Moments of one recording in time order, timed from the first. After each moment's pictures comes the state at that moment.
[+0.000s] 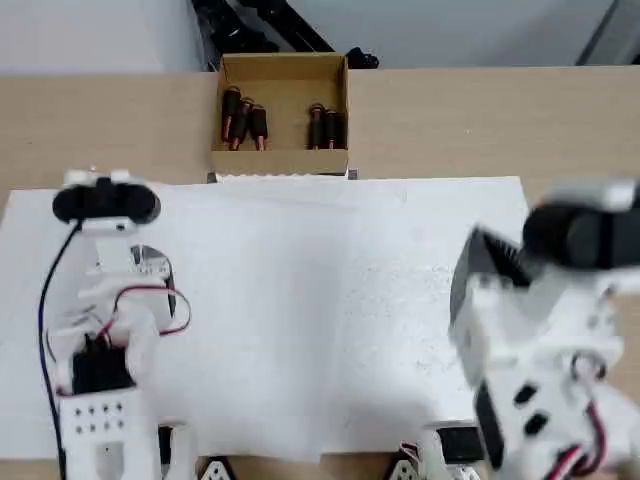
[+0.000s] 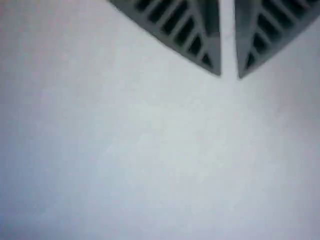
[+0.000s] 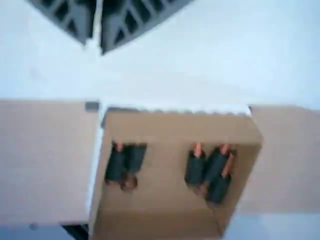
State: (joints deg) left arm -12.0 -66.2 64.4 54.7 0.7; right arm -6.7 -63.1 1.7 93.5 -9.7
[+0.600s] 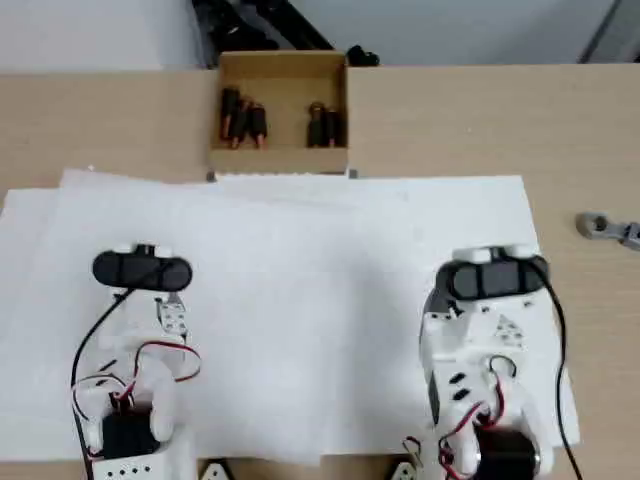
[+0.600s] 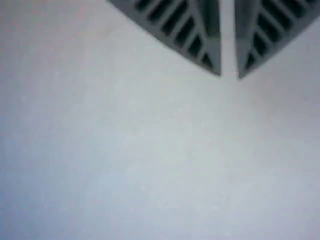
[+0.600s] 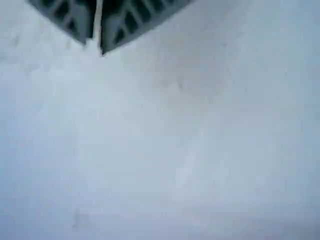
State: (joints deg) left arm -12.0 -103.0 93.1 55.5 -10.8; right arm -2.6 -102.9 73.2 70.0 -1.5
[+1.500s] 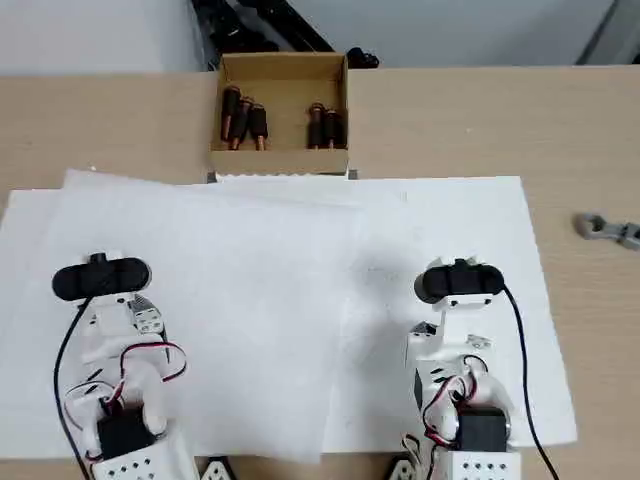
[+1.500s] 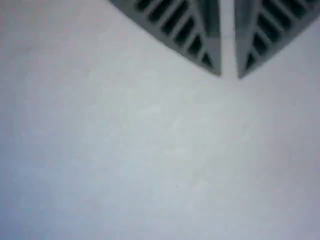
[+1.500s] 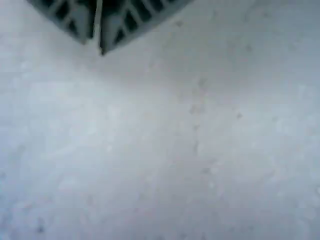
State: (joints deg) left arm -22.0 -103.3 95.9 55.7 -3.1; right arm -2.6 -103.6 92.2 69.3 -1.9
